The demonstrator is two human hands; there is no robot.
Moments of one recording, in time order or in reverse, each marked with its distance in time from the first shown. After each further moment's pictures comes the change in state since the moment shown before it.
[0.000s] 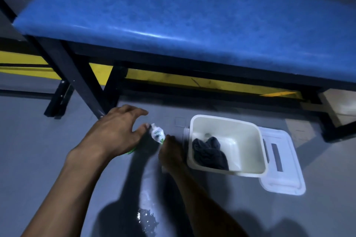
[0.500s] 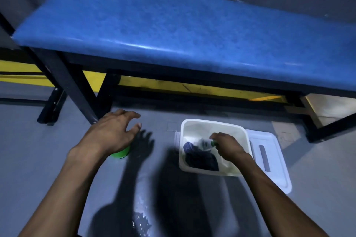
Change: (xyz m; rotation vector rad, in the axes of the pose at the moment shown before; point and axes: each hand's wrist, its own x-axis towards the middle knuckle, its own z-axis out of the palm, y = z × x) left_hand 0.008 0.007 0.000 0.014 -0.028 -0.030; right_hand 0.027 0.127 -0.188 -0.614 -0.265 -0.057
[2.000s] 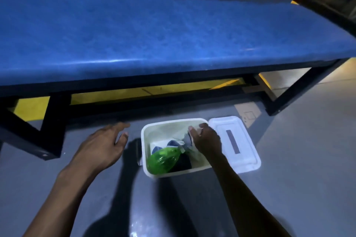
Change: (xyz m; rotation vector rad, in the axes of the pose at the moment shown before) left_hand 0.036 0.088 0.038 -0.043 0.022 0.163; right_hand -0.025 0.030 0.011 0.694 0.553 0.443
